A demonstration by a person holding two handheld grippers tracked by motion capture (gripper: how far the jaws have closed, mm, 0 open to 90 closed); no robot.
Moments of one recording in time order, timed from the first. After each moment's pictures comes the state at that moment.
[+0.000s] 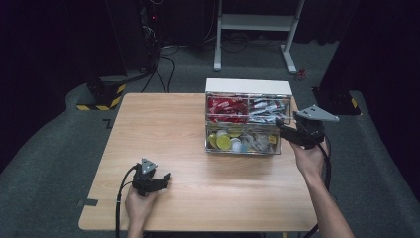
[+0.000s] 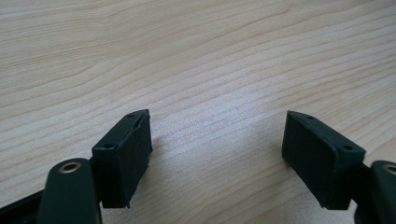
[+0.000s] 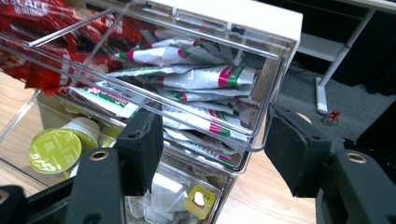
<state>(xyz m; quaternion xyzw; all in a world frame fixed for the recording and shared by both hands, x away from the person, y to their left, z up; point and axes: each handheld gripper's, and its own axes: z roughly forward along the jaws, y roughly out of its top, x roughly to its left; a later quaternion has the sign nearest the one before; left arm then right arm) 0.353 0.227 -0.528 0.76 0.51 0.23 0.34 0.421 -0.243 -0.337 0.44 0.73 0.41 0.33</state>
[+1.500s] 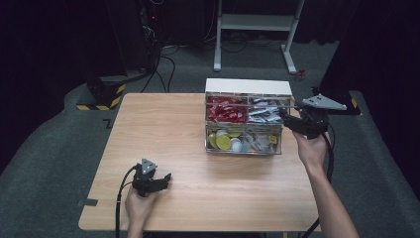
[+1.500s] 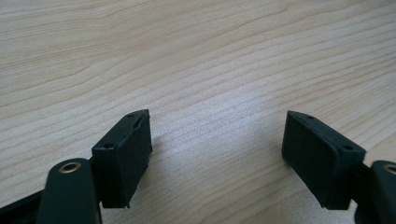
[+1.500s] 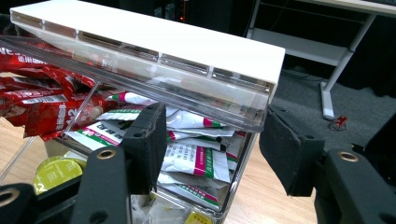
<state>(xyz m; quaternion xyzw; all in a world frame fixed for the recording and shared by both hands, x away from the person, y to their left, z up) 0.352 0.226 -0.528 0.76 0.51 0.23 0.34 0.437 -0.249 -0.316 0.45 0.71 0.43 0.32</state>
